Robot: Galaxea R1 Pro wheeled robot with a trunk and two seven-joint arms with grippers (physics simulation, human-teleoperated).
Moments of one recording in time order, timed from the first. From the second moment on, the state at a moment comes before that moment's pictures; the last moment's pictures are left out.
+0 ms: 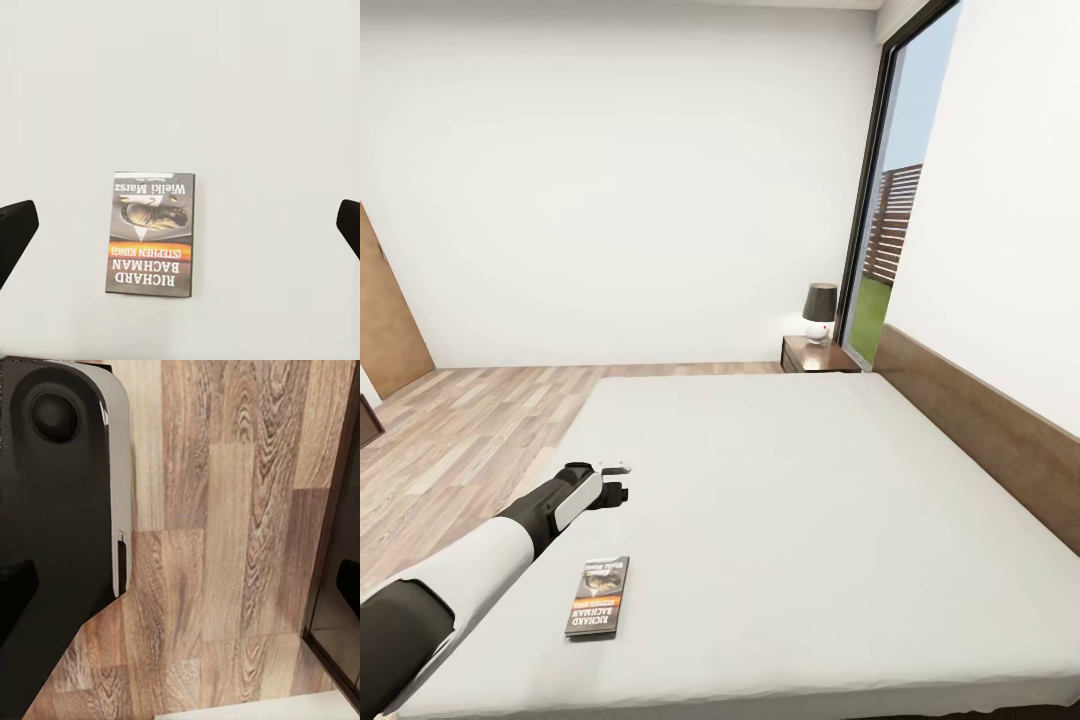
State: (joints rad) left arm -0.99 0.14 -0.70 -0.47 0.88 0.60 0.35; right arm 0.01 -0.12 0.19 0.04 -0.15 -0.19 -0.03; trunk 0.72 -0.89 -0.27
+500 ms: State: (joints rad) left arm -0.99 0.14 -0.70 -0.47 0.88 0.60 0.35; right arm 0.01 -0.12 0.19 0.03 -0.15 -0.19 -0.03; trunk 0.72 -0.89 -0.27
